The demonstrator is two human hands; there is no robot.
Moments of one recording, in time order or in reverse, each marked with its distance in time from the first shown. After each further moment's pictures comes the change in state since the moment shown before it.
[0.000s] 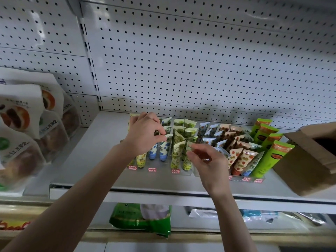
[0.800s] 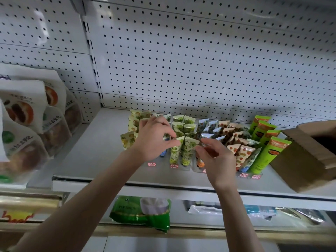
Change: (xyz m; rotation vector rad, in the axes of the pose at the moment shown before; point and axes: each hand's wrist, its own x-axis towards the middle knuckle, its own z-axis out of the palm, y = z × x) left_hand -0.022 0.029 0.008 -0.127 0.059 0.064; right_hand 0.002 0.005 -0.016 -0.100 0.106 -0.084
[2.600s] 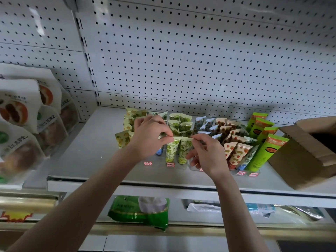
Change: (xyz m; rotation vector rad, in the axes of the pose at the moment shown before) left_hand 0.004 -0.002 0.005 0.064 -0.046 -0.012; right_hand 0.019 -0.006 0.002 0.098 -0.317 0.284
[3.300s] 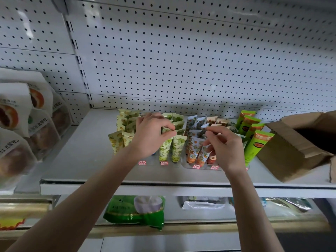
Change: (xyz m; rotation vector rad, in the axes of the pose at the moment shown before) left_hand 0.005 0.023 0.001 -0.118 0.078 0.011; right_hand -0.007 -0.001 -0.045 0.003 0.257 -0.149
